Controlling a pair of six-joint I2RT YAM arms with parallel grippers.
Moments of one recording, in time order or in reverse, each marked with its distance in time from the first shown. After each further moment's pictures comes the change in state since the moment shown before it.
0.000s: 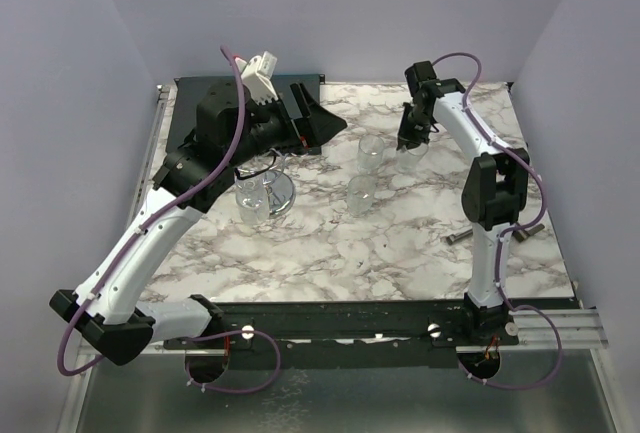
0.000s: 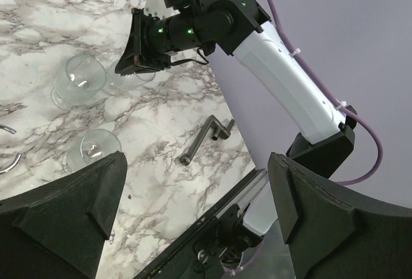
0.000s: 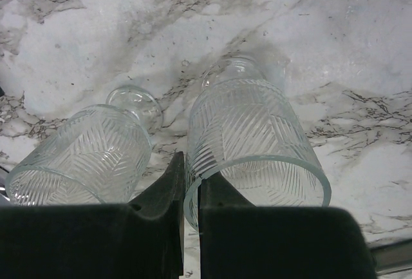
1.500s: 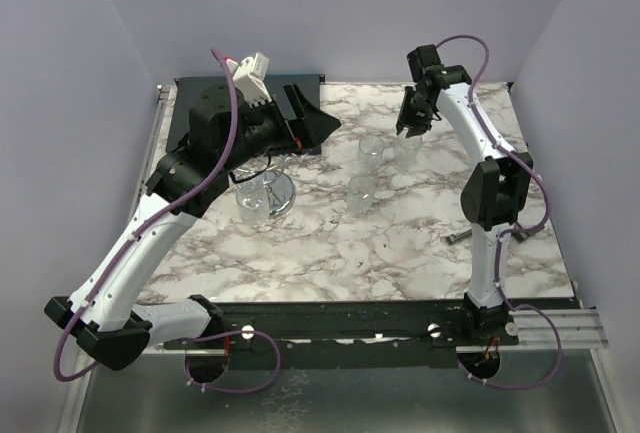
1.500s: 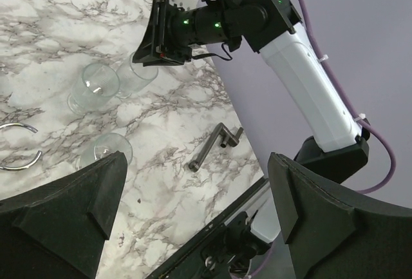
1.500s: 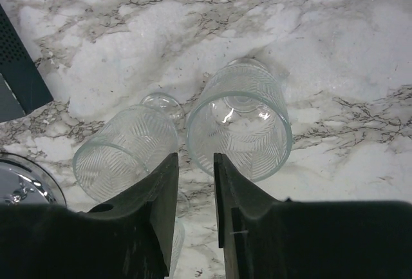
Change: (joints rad) left arm 0.000 -0.031 -0.006 -0.020 -0.048 0.021; right arm 0.012 0.012 0.164 -0.079 0.037 0.004
